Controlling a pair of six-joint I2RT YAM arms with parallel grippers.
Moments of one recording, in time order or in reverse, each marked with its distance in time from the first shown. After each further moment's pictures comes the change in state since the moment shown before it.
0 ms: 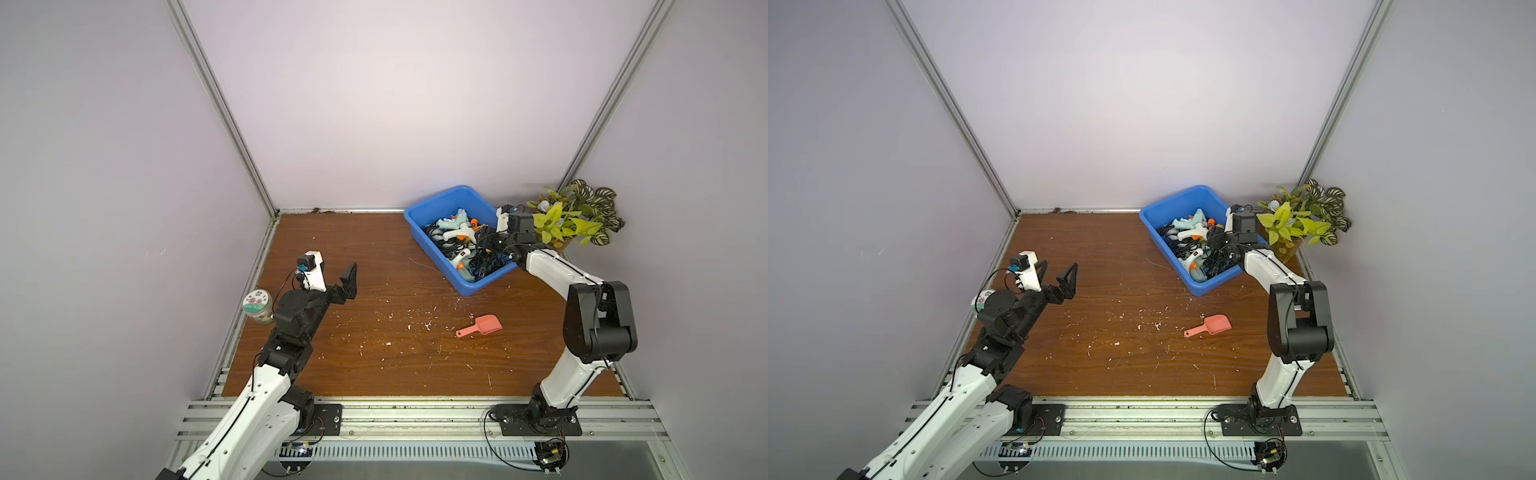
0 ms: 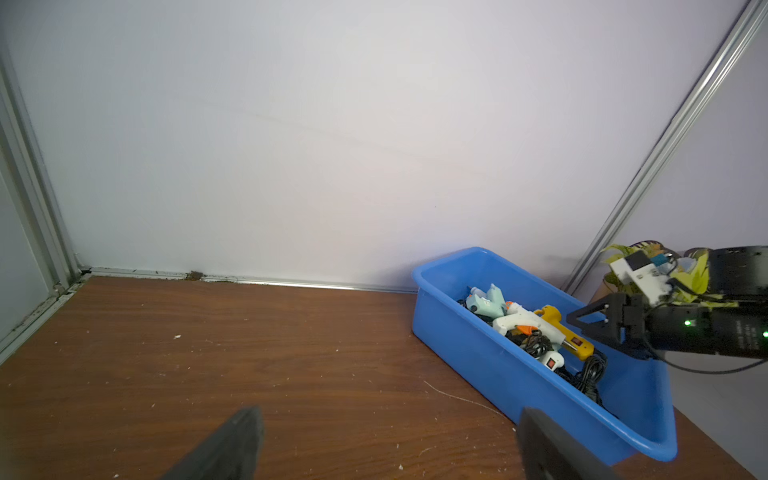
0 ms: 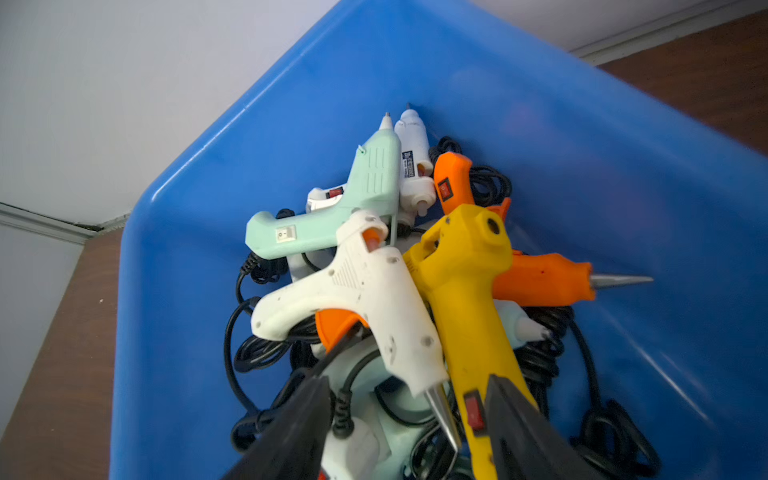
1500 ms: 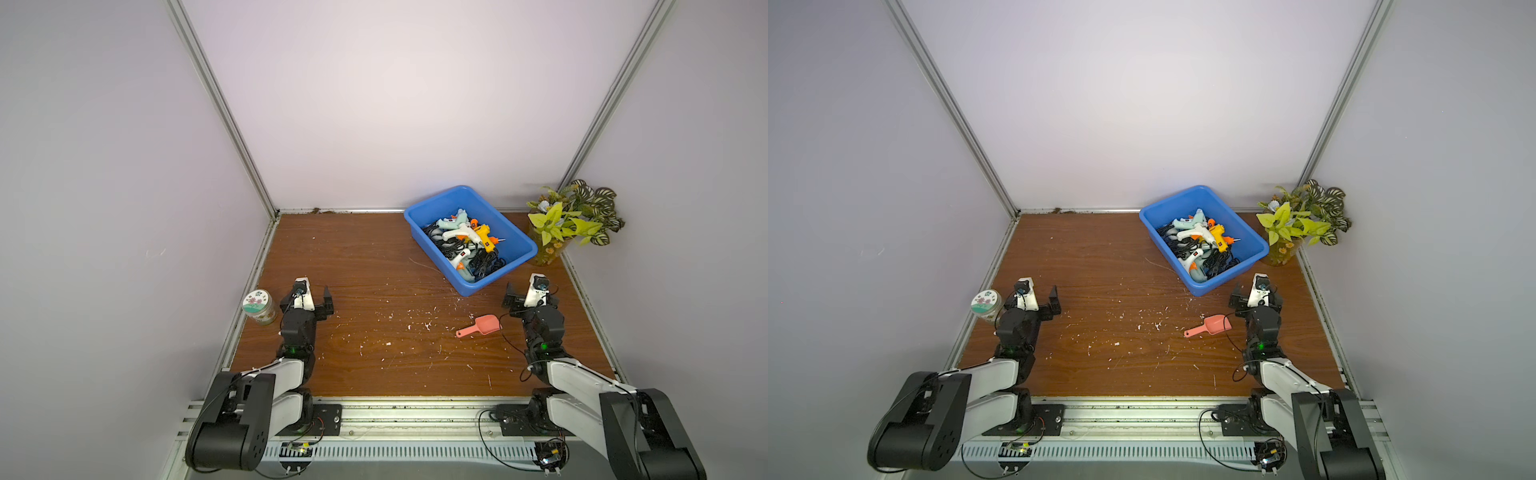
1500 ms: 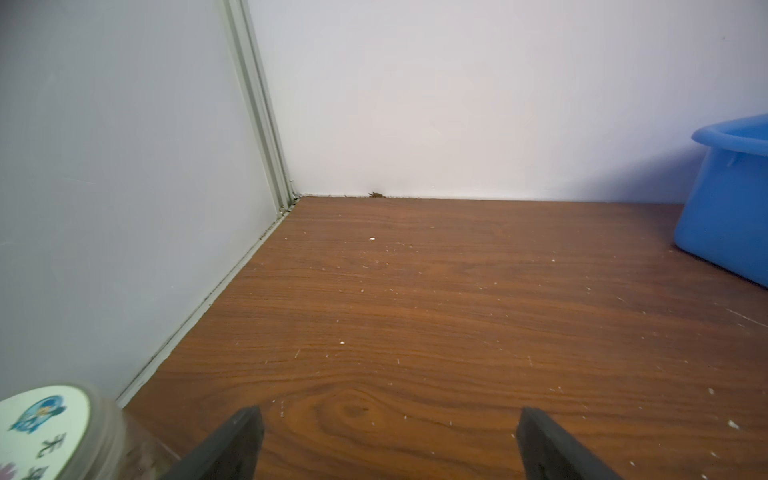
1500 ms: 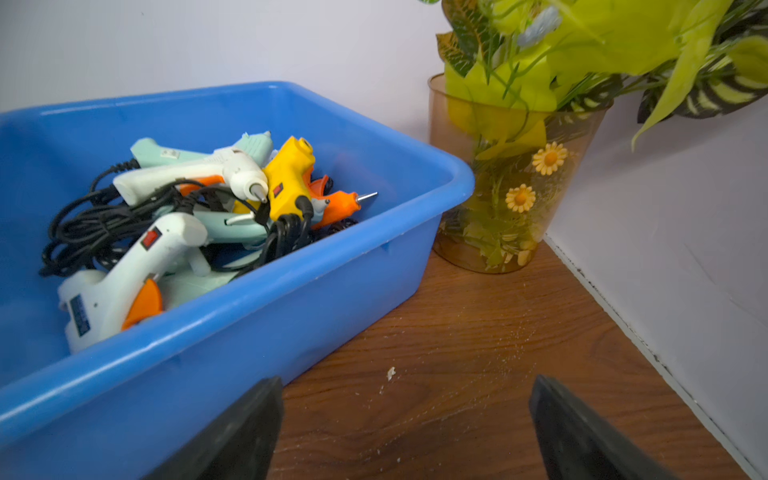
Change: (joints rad) left arm 0.278 0.539 -0.381 0.794 -0.132 0.262; right arm 0.000 -0.618 -1.112 0.901 0.404 -0.341
